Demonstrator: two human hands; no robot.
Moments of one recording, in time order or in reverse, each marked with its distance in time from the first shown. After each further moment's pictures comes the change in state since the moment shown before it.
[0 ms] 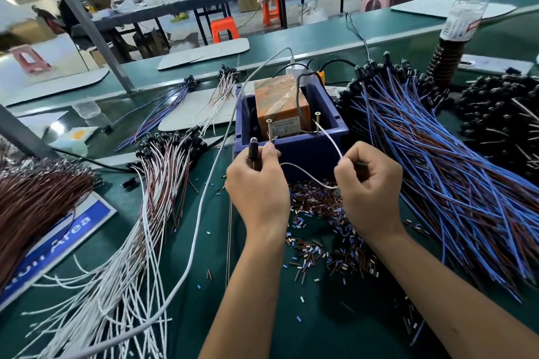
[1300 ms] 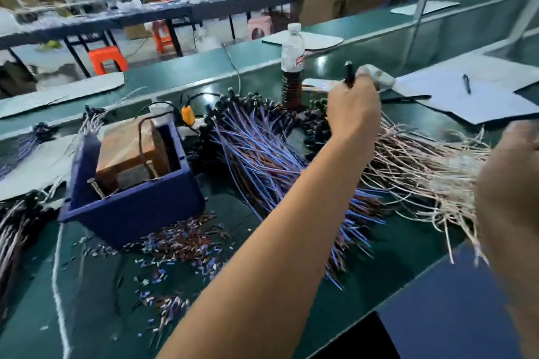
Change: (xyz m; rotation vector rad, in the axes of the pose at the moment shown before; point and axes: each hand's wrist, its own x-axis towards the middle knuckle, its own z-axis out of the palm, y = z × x) left_hand -0.153 0.151 0.263 -0.335 -0.922 -0.234; right_hand 0.051 0.010 -0.501 -0.326 0.913 0.062
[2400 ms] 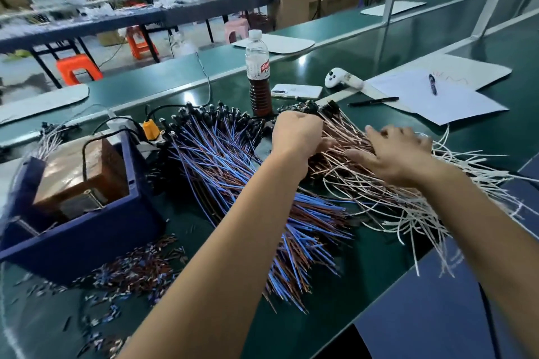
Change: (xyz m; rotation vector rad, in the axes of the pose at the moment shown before) left_hand 0.020 -0.008 -0.017 0.162 -0.044 -0.215; right_hand -0.096 -0.049 0.128 -1.426 -1.089 -0.110
